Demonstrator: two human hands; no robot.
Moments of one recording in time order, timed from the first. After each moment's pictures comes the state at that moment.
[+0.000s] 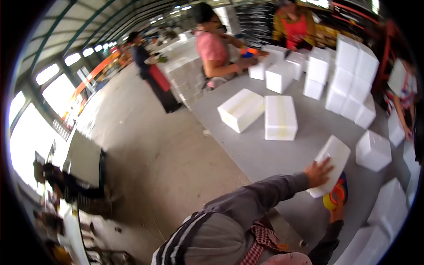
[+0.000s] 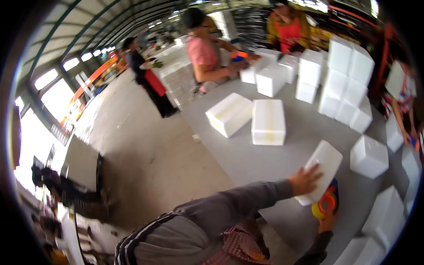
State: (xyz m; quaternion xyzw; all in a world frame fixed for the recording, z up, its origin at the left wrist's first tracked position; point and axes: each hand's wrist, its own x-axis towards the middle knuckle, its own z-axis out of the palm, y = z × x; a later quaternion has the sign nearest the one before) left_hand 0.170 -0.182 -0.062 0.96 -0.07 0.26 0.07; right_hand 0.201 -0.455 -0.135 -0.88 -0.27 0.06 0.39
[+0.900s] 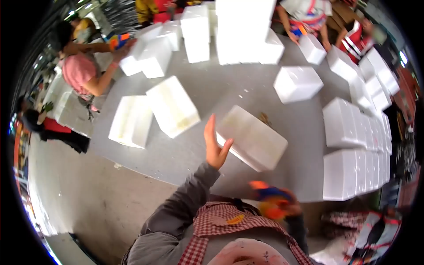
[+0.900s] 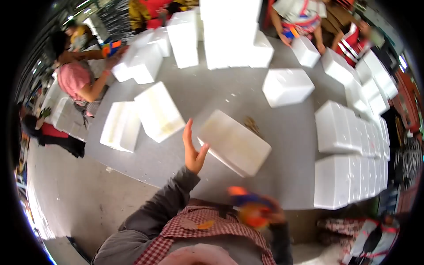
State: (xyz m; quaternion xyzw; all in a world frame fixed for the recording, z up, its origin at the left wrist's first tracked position) left_hand 0.154 -0.094 -0.026 0.76 -0.02 0.36 0.54; right_hand 0.058 -0.420 -0.049 -0.46 -0.11 0.28 0.83
